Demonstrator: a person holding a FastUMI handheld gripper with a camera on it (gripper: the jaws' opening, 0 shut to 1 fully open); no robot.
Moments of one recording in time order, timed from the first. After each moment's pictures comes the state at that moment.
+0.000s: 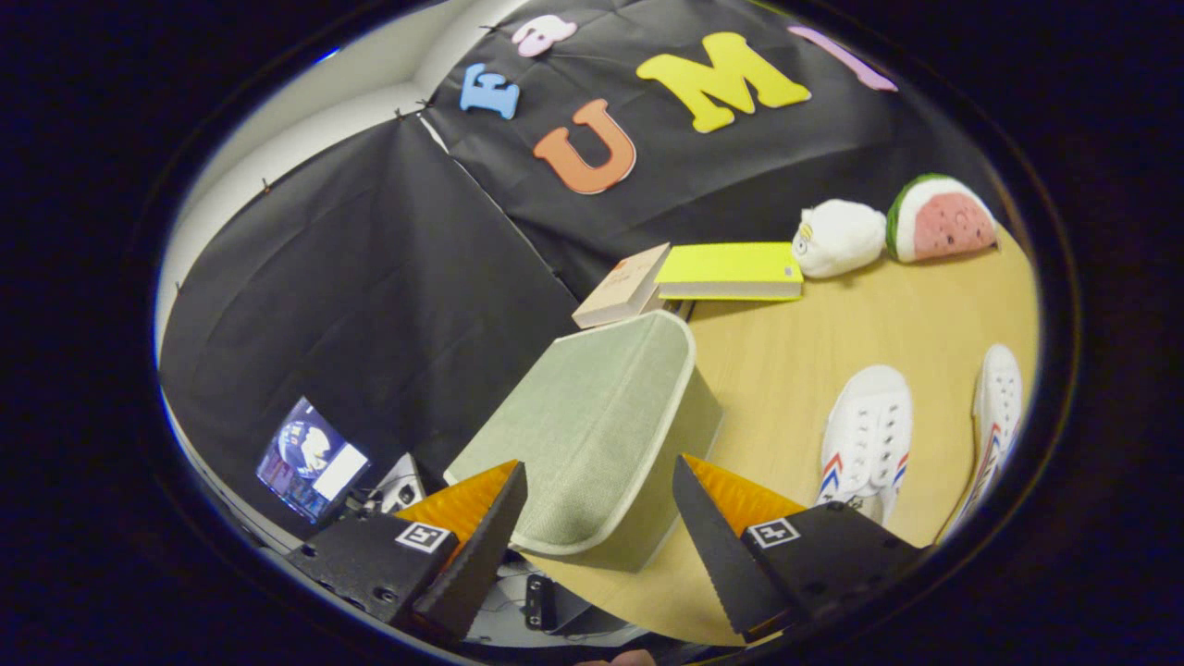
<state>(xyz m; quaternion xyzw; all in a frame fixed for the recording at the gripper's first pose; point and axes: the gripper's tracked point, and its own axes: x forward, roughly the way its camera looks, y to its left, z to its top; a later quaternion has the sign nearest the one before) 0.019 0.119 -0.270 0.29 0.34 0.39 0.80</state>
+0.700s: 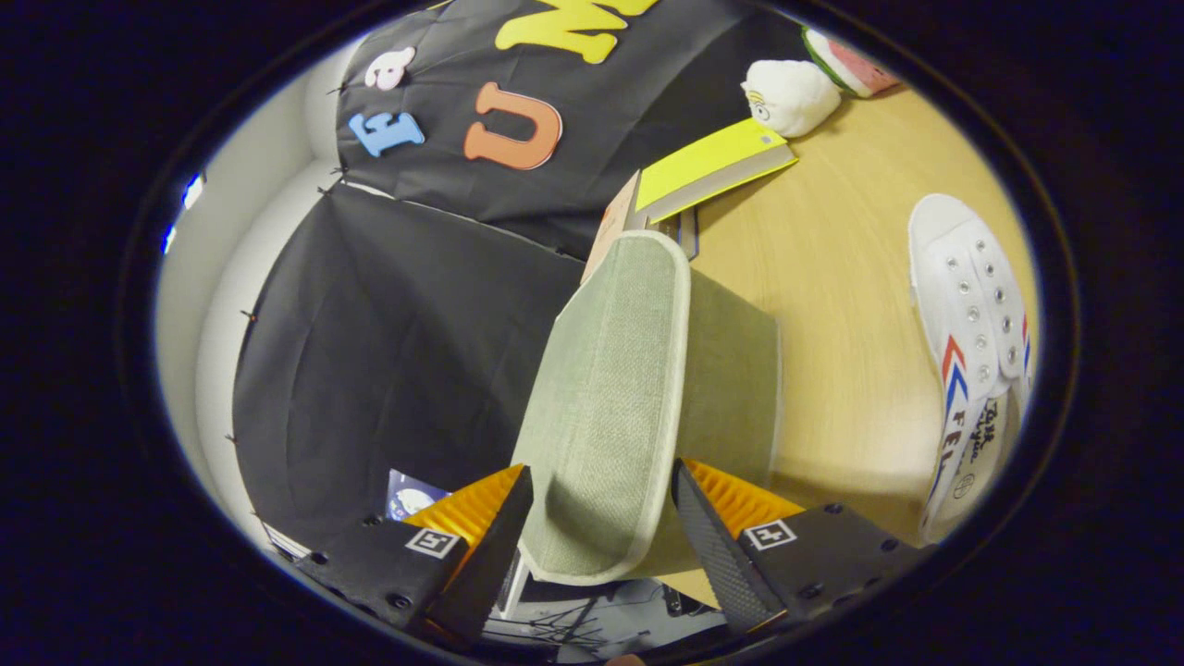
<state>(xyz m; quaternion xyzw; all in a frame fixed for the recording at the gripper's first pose) 0.039 0.156 -0.280 0.44 0.42 0.42 0.67</state>
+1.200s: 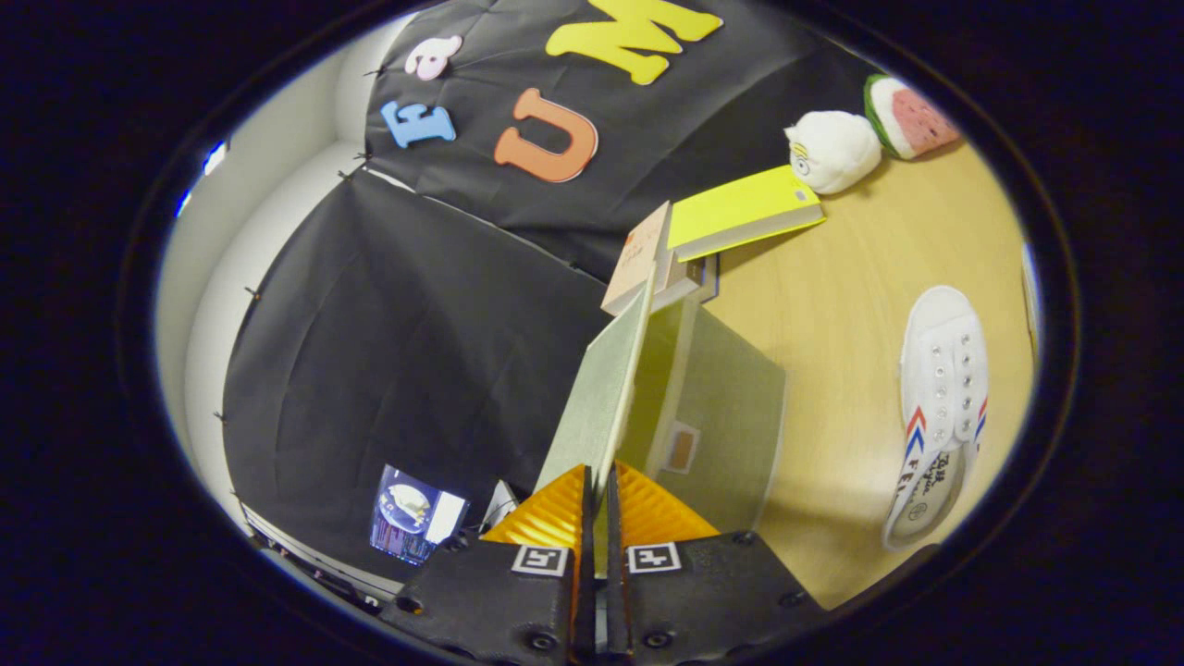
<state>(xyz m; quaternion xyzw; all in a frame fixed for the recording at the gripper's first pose) 0.043 0.132 -0.203 0.39 0.38 0.42 0.73</state>
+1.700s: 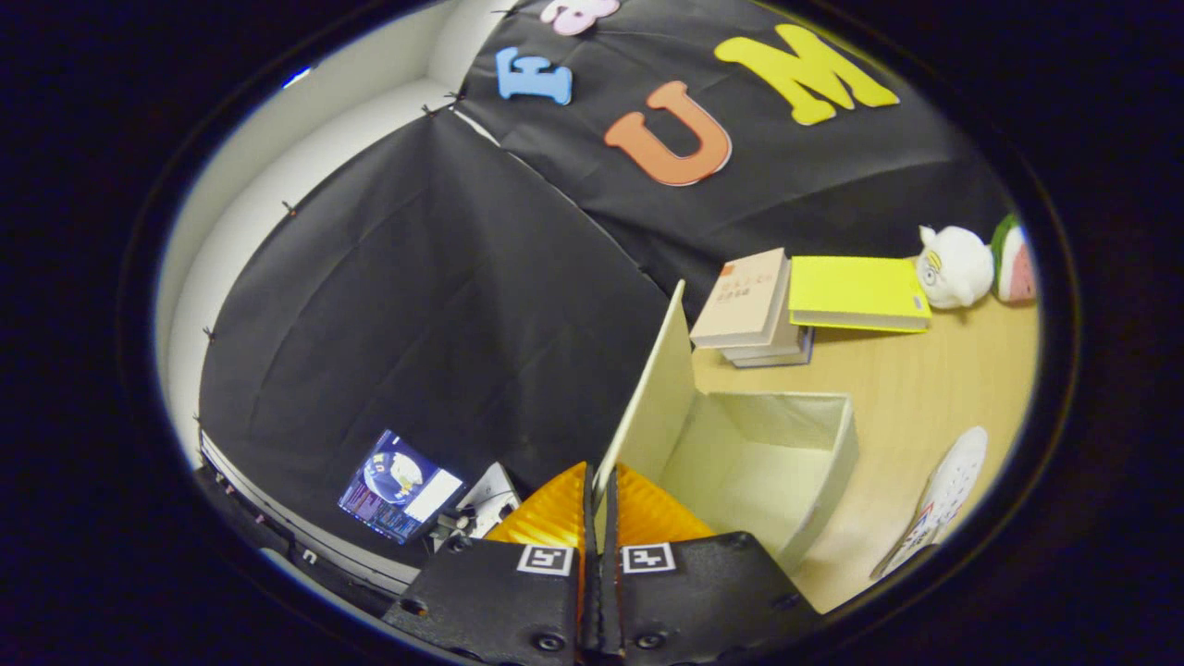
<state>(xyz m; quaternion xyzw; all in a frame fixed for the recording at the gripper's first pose) 0.038 0.221 -0.068 0.25 0.34 0.48 0.77</state>
